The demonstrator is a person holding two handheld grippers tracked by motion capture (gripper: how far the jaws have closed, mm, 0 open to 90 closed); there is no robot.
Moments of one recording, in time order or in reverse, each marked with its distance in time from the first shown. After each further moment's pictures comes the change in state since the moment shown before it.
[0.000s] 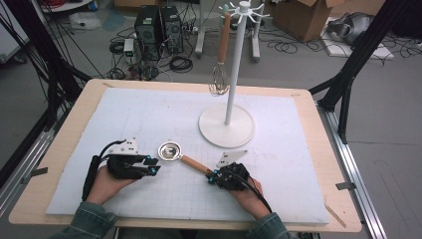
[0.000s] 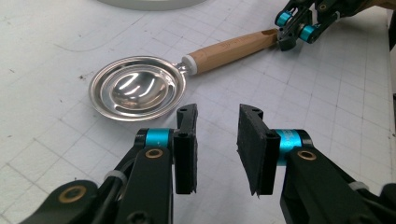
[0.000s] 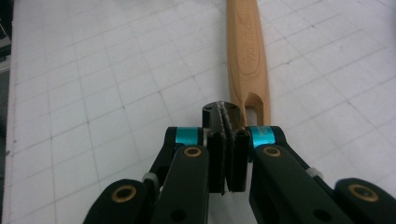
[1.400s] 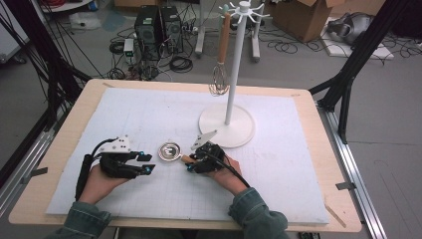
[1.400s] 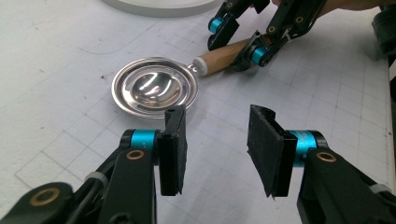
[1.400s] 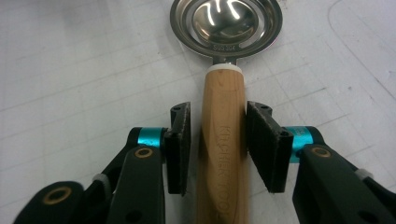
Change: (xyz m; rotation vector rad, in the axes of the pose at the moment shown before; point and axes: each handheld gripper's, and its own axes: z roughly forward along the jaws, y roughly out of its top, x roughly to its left) left arm 0.006 -0.001 -0.016 -0.025 0.017 -0.002; right arm -0.018 0.064 0.056 0.079 0.010 -0.112
